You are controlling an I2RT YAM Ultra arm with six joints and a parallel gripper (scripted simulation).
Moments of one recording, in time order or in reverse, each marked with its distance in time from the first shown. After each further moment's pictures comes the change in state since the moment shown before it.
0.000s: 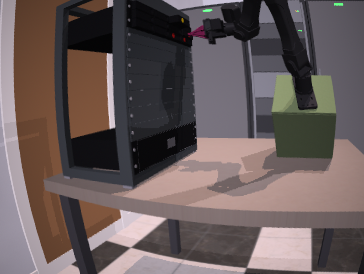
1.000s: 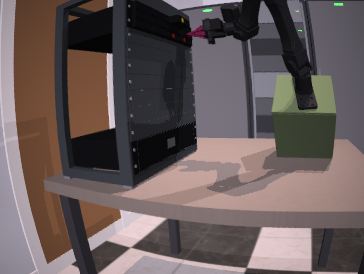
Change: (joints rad) arm -0.001 0.011 0.016 -0.005 -0.014 0.000
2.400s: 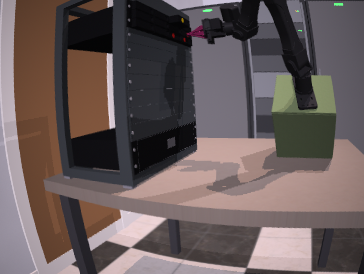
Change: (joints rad) arm -0.002 0.011 0.016 -0.005 -0.017 0.000
